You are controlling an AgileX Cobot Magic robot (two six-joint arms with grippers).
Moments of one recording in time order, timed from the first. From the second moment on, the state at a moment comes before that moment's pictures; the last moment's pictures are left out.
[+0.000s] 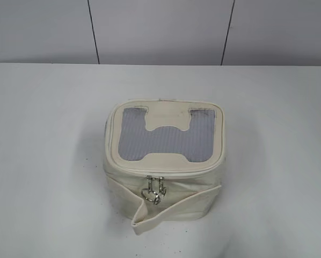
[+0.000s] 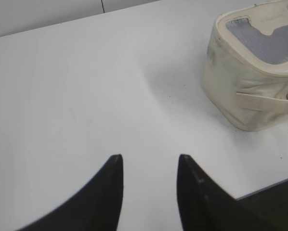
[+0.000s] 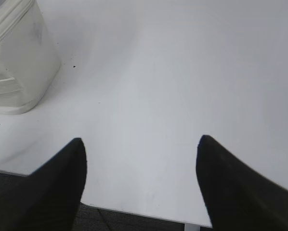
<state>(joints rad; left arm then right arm) -0.15 0.09 -0.55 -0.17 1.07 0.23 0.10 0.10 -0.50 0.07 1.05 -0.12</state>
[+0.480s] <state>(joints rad) 0.00 0.04 -0.55 -0.16 1.07 0.23 0.04 -0.01 -0.50 0.08 1.05 -0.12</state>
